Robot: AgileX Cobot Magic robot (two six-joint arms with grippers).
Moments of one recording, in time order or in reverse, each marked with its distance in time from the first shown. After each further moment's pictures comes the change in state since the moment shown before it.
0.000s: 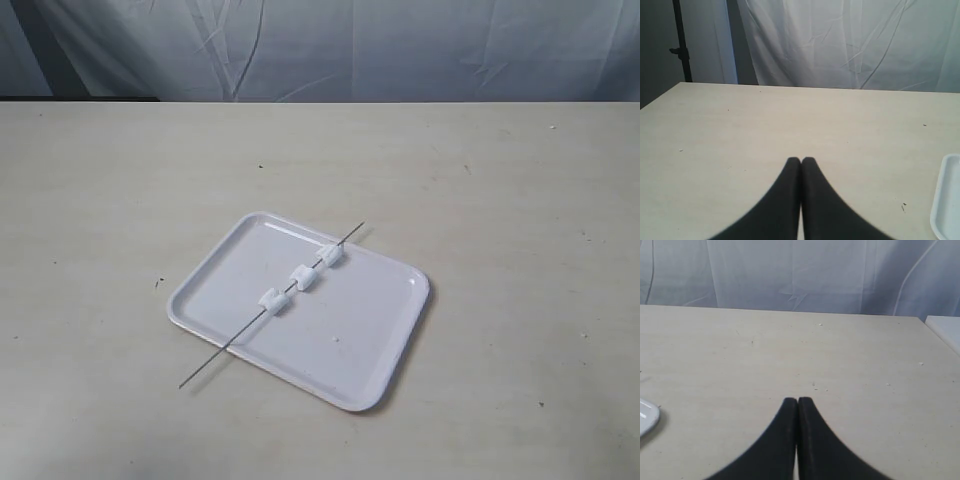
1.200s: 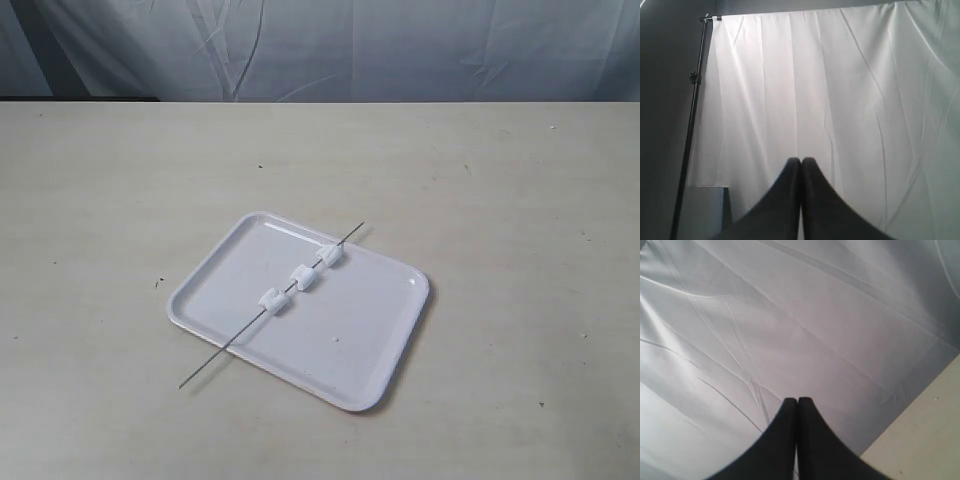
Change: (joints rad) left arm 0.000 -0.002 0.000 0.069 -0.754 -0.052; right arm 0.000 0.000 0.000 0.413 -0.474 0.535
